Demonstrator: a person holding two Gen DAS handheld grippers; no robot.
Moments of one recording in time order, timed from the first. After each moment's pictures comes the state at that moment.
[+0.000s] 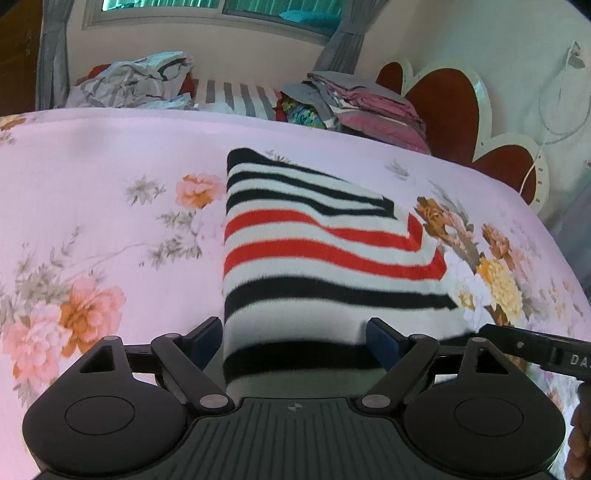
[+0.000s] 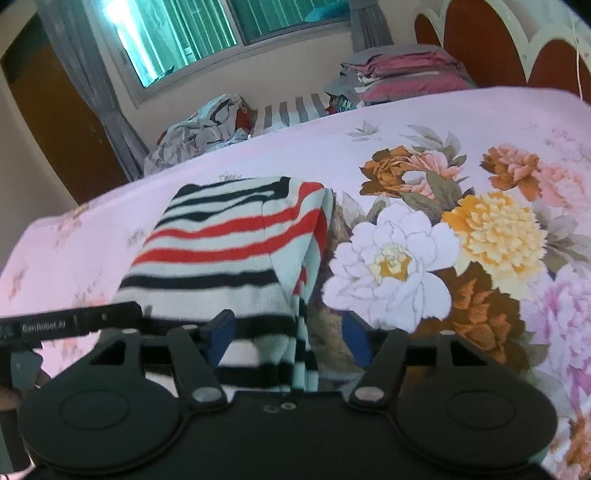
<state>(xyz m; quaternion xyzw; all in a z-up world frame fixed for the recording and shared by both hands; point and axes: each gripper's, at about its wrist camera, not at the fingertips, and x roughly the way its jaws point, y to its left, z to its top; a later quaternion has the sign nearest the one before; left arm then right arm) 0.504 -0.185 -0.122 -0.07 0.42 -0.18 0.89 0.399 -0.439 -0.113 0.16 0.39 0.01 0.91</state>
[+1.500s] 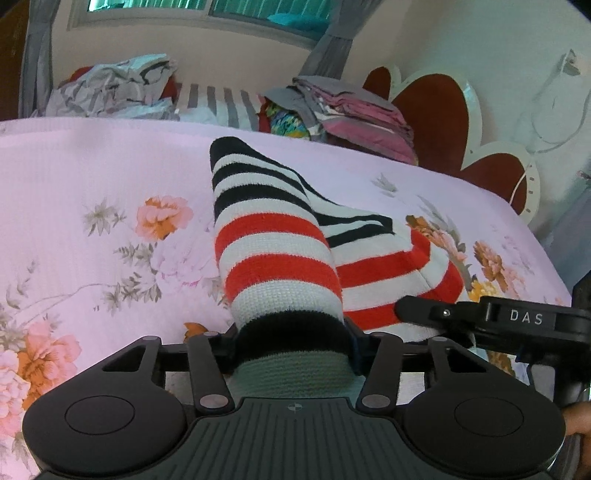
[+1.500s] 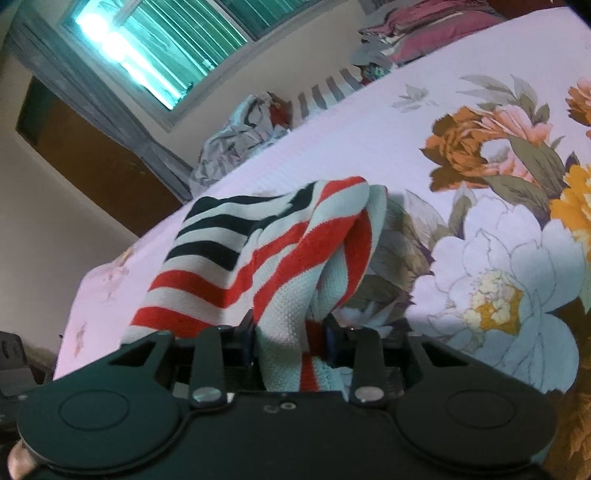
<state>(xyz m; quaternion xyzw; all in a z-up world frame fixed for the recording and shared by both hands) 0.539 -0.208 -0.119 -0.08 0.41 -0.20 0.89 0.476 -0.454 -0.142 0.30 0.38 0.11 0.87</state>
